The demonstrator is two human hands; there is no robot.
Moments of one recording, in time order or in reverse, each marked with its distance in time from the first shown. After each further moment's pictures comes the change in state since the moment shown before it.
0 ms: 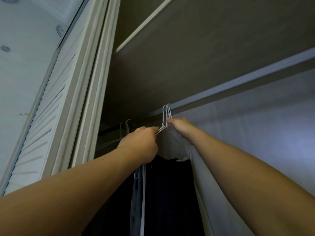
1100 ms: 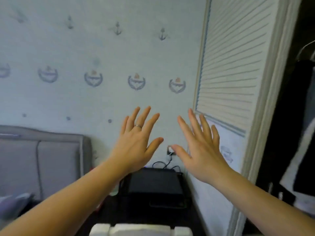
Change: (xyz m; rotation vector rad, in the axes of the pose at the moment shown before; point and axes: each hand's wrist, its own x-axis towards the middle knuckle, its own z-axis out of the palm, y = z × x) left_hand -0.617 -0.108 -0.190 0.502 0.024 -0.415; right_hand -0.599 -0.124 0.201 -0.304 -0.578 -0.670
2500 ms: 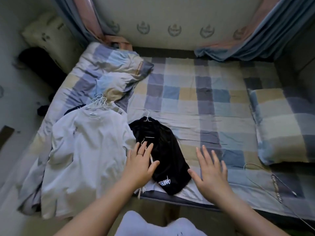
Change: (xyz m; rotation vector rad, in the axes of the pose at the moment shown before) left_hand -0.755 -0.319 -0.190 0.338 -0.329 -2.142; right_hand -0.151 -0.790 0.431 0.354 -1.108 -1.319
